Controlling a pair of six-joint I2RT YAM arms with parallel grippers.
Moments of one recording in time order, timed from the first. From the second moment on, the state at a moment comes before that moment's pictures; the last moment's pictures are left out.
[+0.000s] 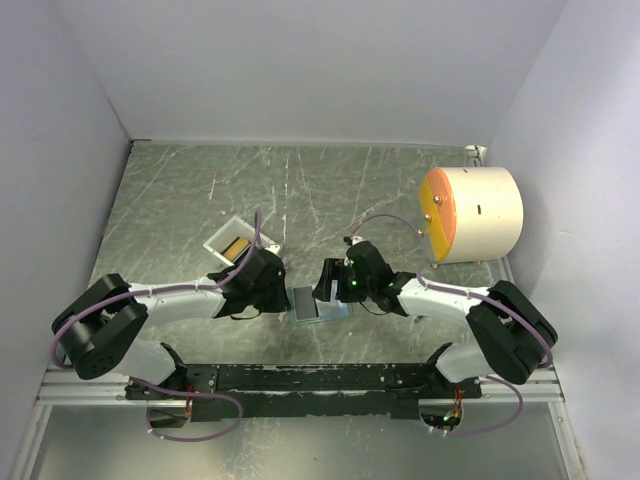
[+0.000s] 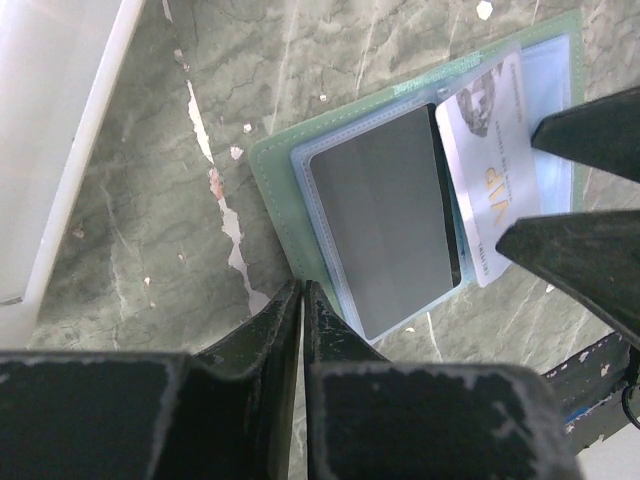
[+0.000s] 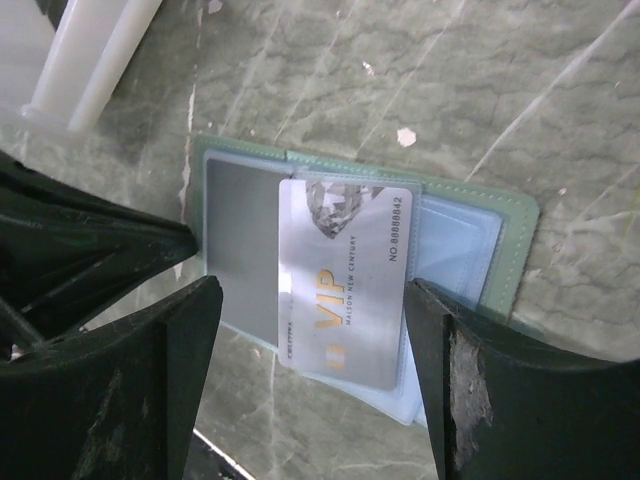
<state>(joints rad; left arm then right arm) -0.85 1.42 0.59 -0.06 -0.01 -0.76 0.74 1.39 0.55 0.07 -0.12 0.68</state>
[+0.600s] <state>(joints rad) -0.85 1.44 0.59 -0.04 -0.01 -0.76 0.71 1.26 0.46 0.18 -0.25 0.78</state>
